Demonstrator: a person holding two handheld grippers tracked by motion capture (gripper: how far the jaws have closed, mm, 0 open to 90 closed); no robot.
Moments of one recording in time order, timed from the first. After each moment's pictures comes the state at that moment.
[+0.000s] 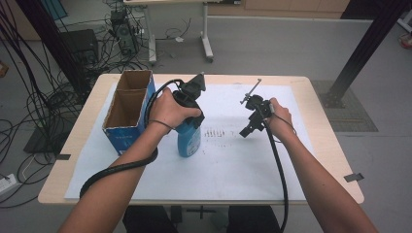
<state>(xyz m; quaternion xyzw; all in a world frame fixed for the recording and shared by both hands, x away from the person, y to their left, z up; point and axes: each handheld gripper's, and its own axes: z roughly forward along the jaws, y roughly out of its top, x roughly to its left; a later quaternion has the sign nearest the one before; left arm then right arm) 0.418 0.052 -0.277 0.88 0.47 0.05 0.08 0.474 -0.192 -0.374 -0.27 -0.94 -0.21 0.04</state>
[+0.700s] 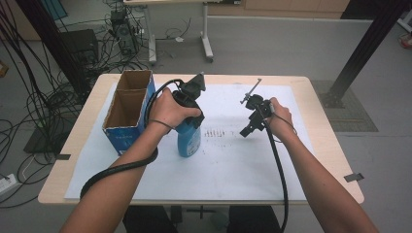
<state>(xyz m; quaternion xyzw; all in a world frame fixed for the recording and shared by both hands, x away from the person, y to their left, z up) 0.419 0.053 -0.277 0.88 0.47 0.05 0.08 0.474 -0.193 -0.374 -0.27 -0.94 -0.21 0.03</state>
